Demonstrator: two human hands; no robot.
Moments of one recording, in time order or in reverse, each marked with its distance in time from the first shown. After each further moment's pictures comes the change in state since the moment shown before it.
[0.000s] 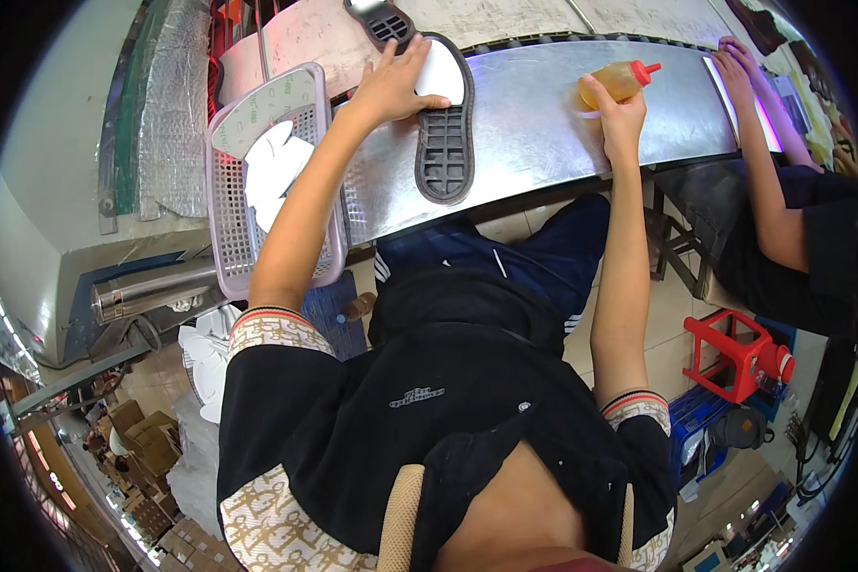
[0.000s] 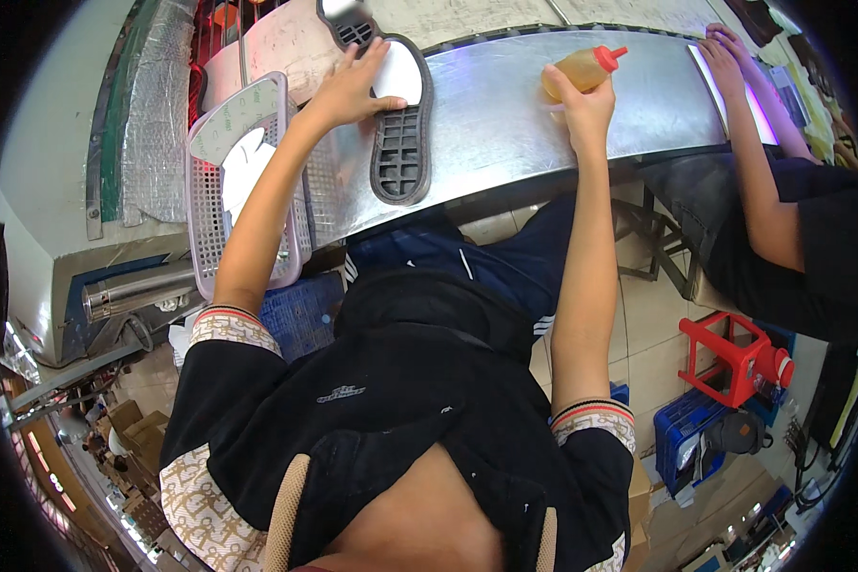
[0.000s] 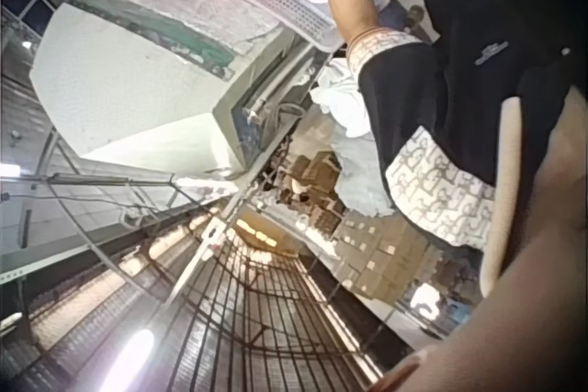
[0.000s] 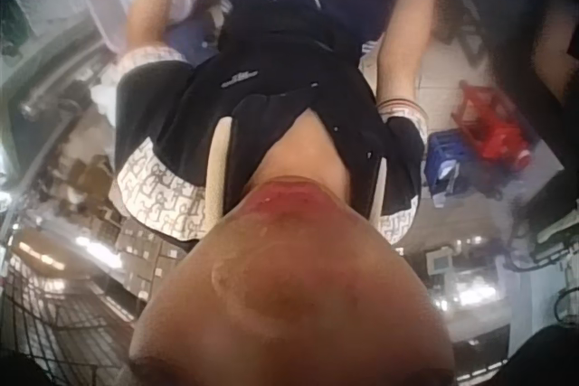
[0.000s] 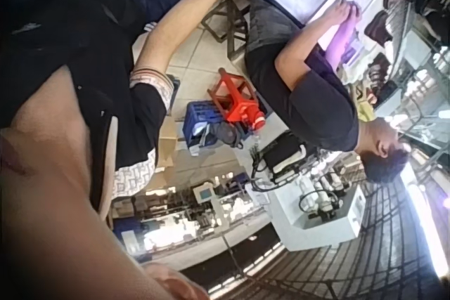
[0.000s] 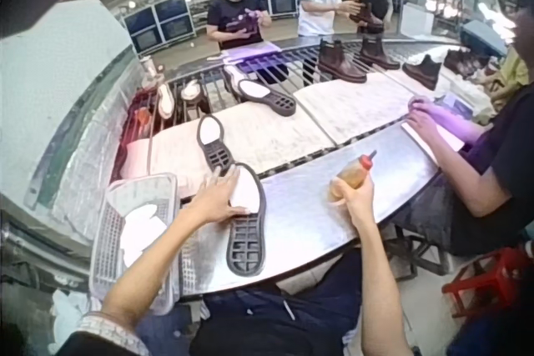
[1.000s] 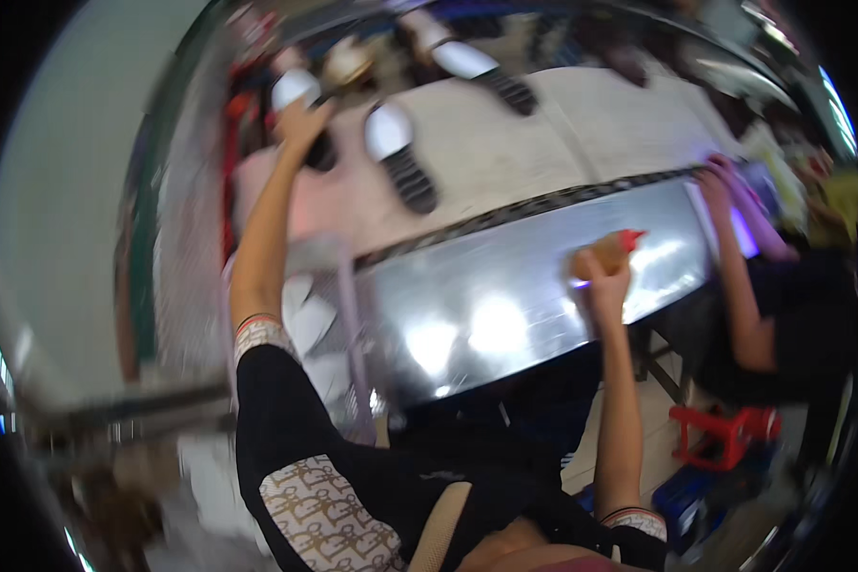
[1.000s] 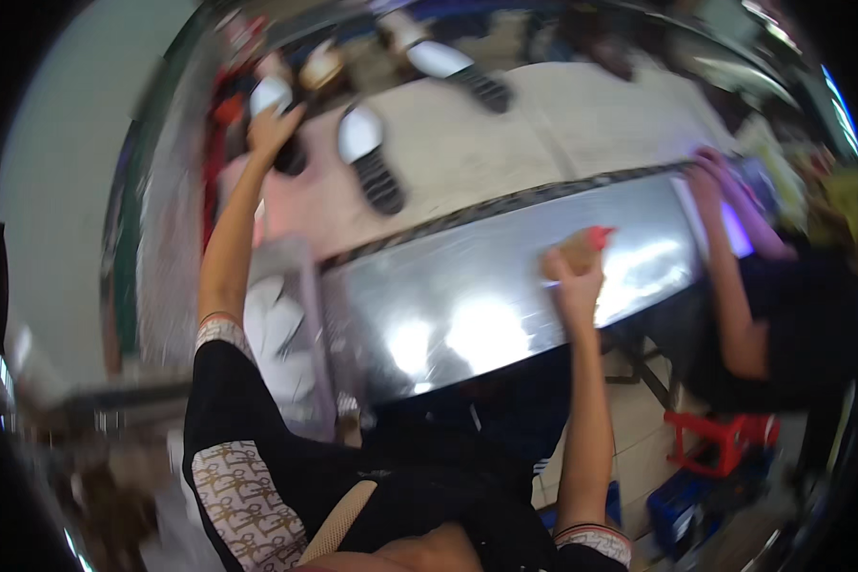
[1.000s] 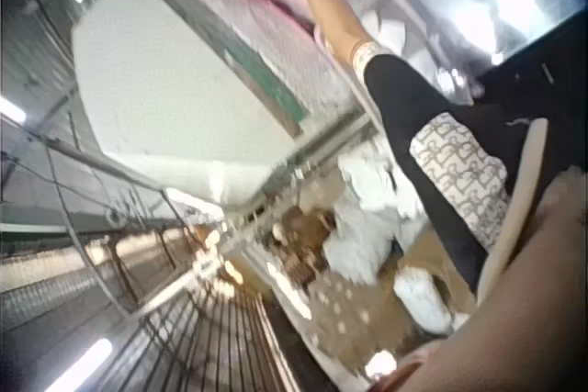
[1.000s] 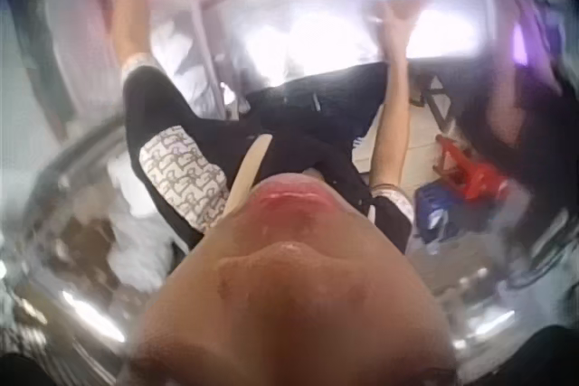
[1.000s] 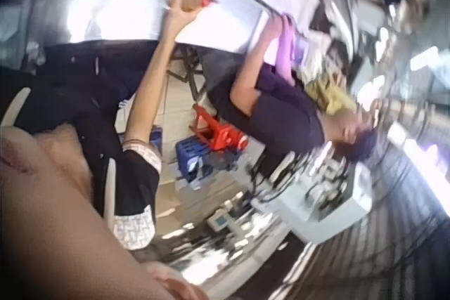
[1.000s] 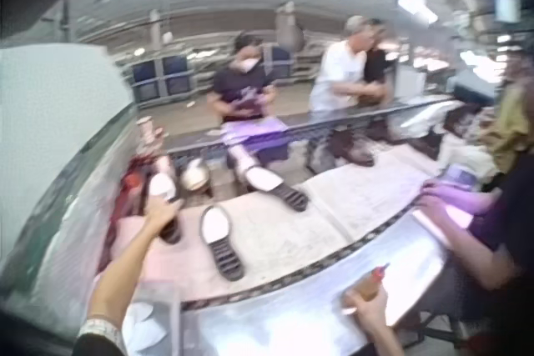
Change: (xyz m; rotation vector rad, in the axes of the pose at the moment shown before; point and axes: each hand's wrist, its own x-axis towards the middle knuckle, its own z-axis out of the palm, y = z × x) left_hand 0.146 -0.260 -0.039 -0.242 0.420 -0.602; right_hand -0.004 -0.009 0.014 -0.183 0.052 0.211
